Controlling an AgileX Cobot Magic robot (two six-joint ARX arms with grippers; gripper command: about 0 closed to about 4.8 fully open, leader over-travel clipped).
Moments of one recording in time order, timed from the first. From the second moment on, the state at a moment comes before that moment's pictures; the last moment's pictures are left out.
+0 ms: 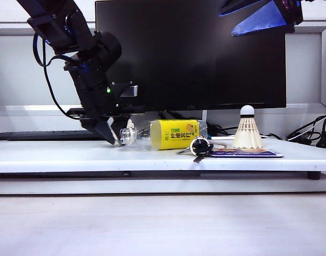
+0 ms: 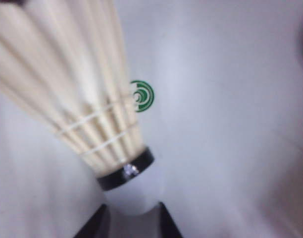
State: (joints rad) left arm -0.42 2.02 1.51 -0.32 -0.06 -0.04; right arm 0.26 1.14 0.96 -0.33 -0.76 -0.15
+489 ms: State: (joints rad) left arm -0.41 2.01 1.51 -0.35 -0.06 -0.17; right arm 0.26 1.14 0.96 -0.33 -0.78 -0.15
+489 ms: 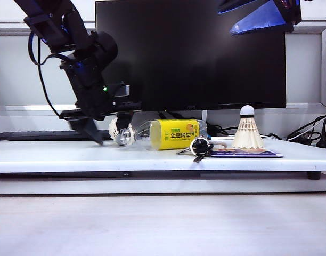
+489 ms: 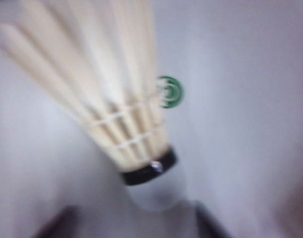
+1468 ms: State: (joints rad) left arm -0.42 2.00 1.51 -0.28 -0.06 -0.31; right arm 0.26 1.14 0.96 -0.33 -0.78 -0.15
